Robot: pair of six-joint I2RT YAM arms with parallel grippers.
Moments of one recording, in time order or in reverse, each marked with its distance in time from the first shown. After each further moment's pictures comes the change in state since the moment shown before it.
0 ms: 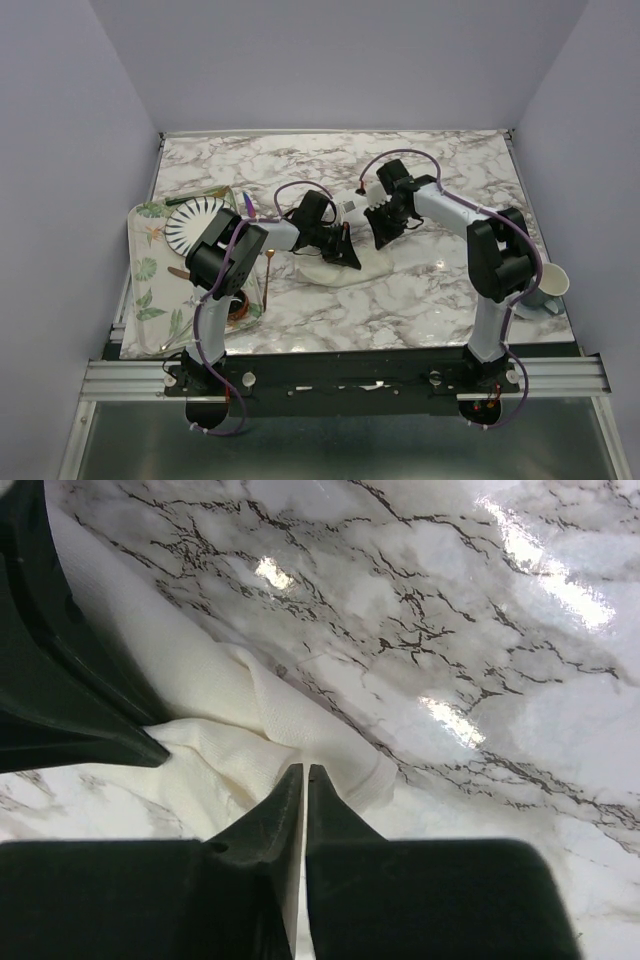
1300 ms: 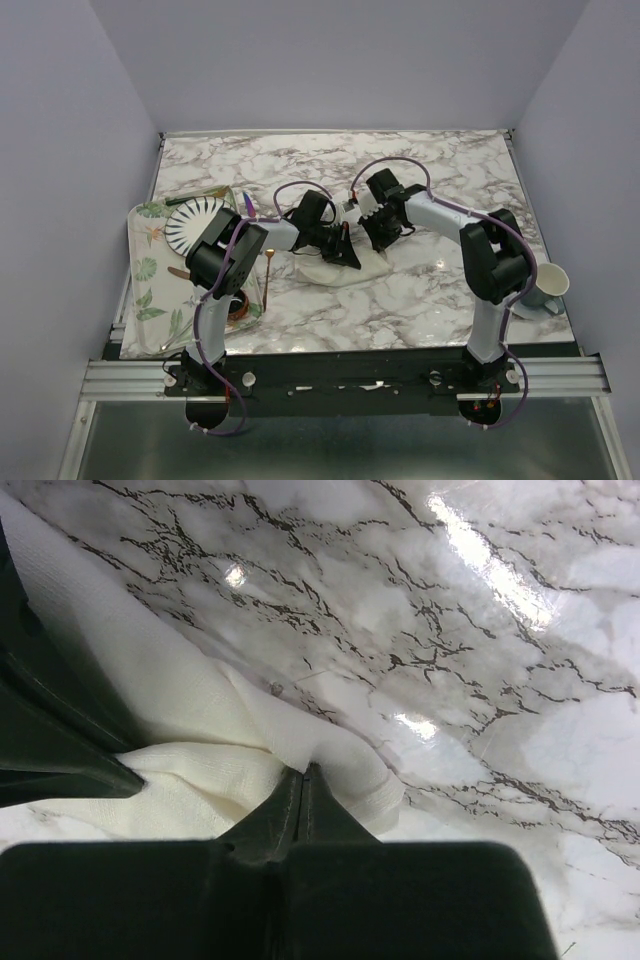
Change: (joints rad) left arm 0.005 0.005 0.000 0.005 0.008 -0.006; right arm 0.064 0.004 -0.061 0.079 0.115 -0.022
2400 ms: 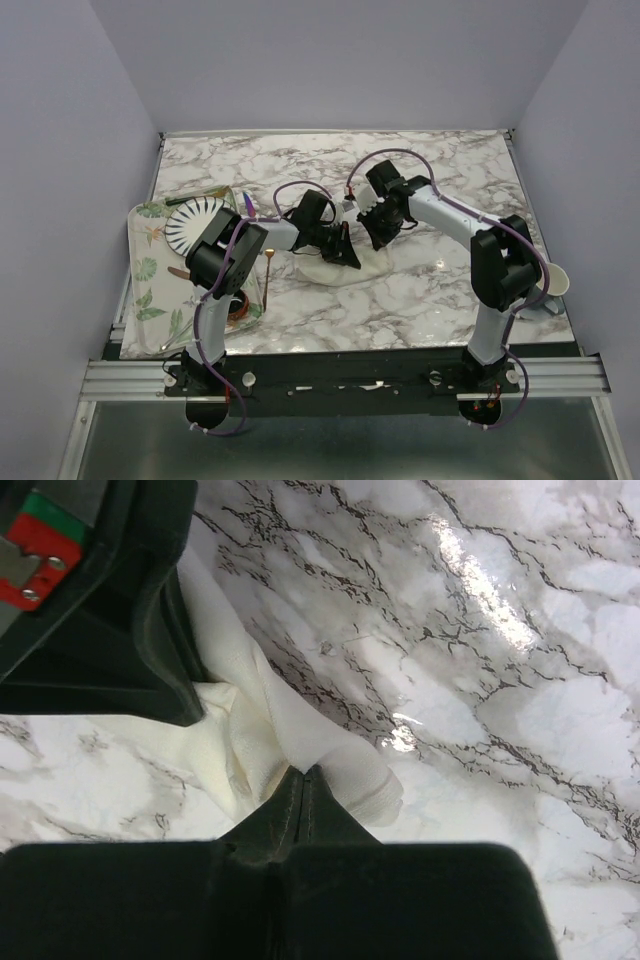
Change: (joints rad) left arm 0.002 0.000 0.001 -0.003 -0.001 0.000; right arm 0.010 -0.065 0.063 -0.126 -0.025 -0.088
